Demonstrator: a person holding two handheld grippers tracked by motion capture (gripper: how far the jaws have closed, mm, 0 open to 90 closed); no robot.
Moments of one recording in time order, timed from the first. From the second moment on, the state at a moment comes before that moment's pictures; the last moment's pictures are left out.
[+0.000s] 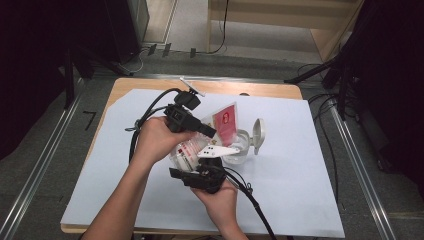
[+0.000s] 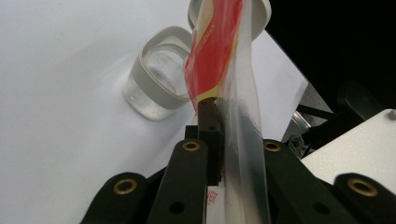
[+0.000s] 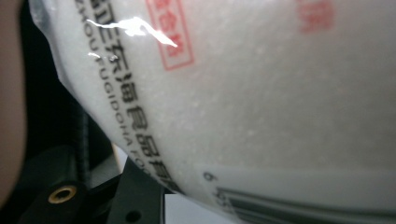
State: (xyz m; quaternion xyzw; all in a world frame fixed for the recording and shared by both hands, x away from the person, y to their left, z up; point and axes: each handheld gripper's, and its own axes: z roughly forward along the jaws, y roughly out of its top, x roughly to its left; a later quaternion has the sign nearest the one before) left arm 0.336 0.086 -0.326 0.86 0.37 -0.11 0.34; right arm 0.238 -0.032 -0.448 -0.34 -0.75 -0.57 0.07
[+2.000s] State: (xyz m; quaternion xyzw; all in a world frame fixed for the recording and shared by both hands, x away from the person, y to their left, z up) left arm 0.323 0.080 -0.305 0.84 0.38 -0.05 0.37; right arm 0.247 -0.030 -0.433 -0.33 -0.73 -0.59 0.10
